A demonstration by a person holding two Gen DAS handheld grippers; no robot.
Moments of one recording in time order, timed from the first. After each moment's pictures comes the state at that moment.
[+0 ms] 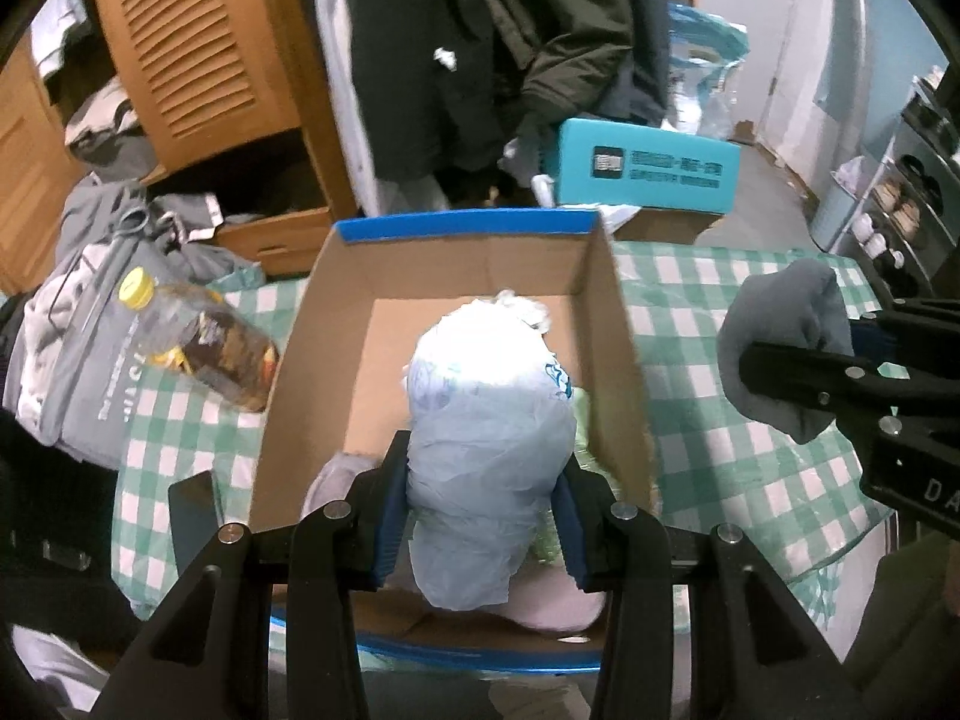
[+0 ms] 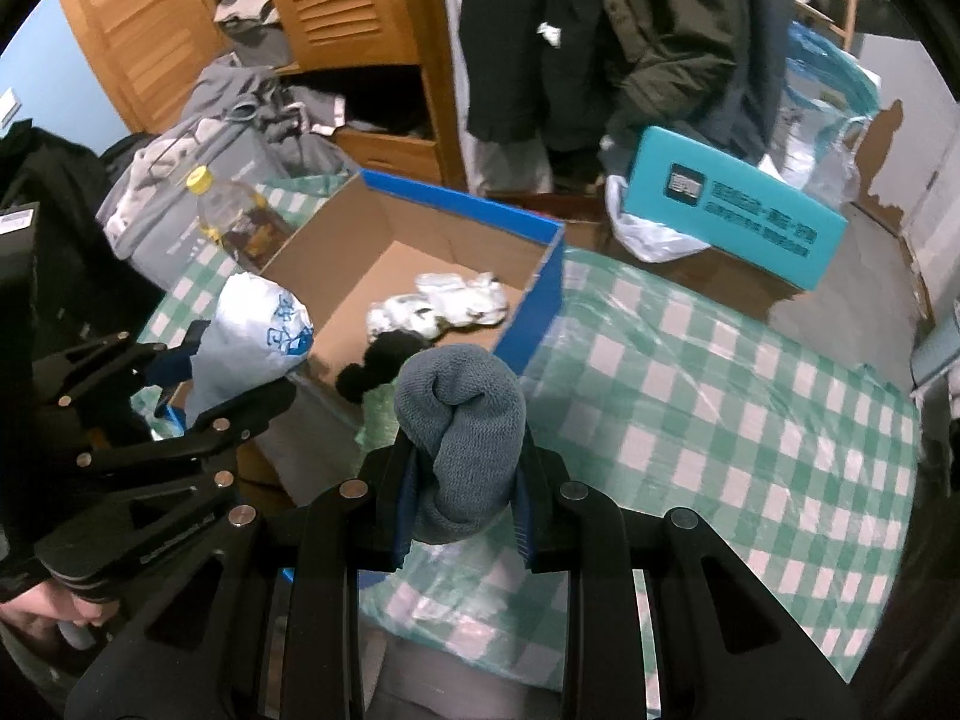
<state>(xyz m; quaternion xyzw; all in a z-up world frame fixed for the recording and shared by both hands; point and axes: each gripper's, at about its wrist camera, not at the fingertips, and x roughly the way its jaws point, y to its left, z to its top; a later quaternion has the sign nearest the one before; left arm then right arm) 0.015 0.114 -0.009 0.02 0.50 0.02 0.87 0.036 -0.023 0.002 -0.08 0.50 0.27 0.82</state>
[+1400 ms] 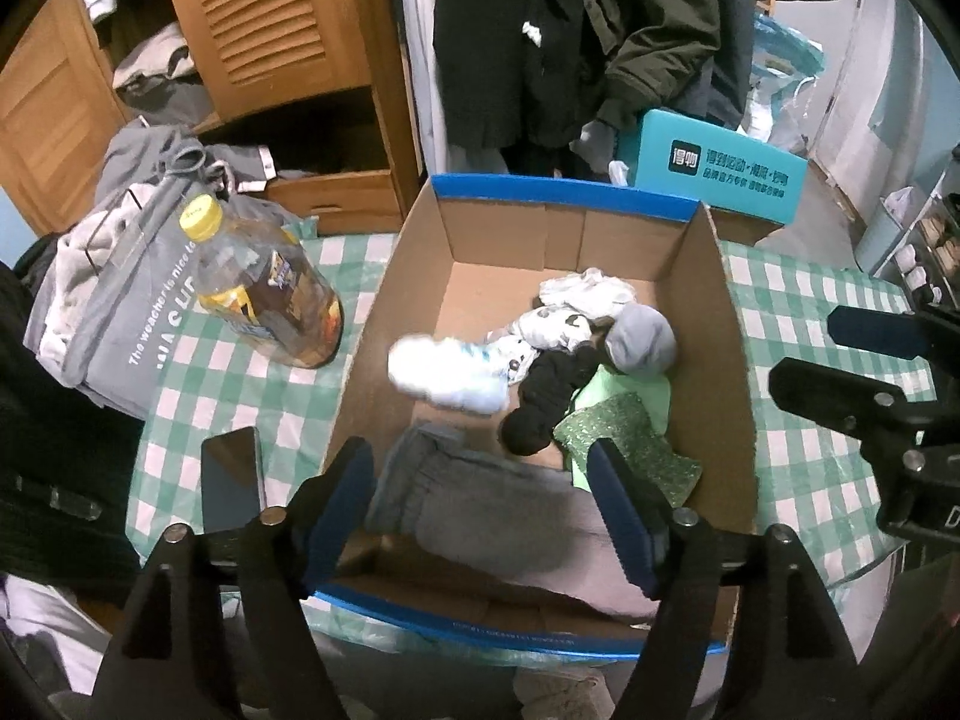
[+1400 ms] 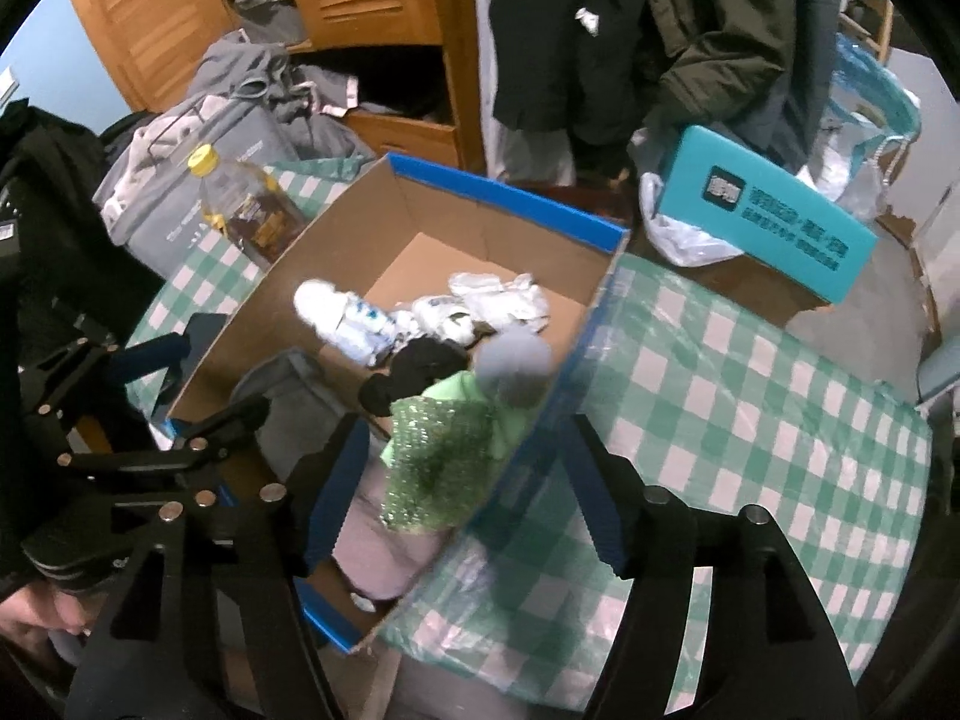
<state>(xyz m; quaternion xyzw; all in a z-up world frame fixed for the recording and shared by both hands) 0.008 0.160 -0.018 0.00 0.51 0.07 0.86 0.042 0.012 -0.010 -0.09 0.51 0.27 0.81</state>
